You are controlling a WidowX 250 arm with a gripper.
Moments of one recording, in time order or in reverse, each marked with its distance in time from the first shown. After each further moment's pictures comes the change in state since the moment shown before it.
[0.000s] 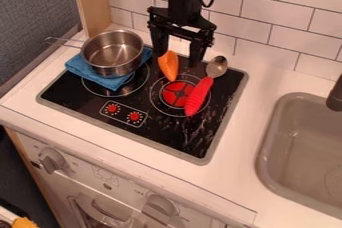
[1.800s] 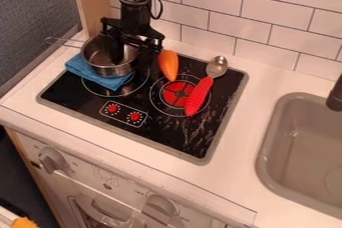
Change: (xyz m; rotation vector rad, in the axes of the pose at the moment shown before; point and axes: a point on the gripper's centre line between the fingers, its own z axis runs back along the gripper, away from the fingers) arm -0.017 0.084 -0.034 0.080 0.093 0.151
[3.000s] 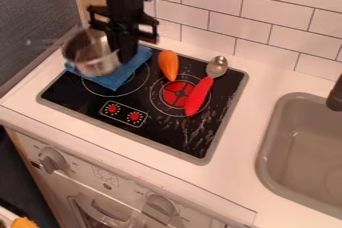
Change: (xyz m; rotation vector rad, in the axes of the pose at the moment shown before) arm -0.060 -0.027 0.055 -0.082 -0.080 -0.086
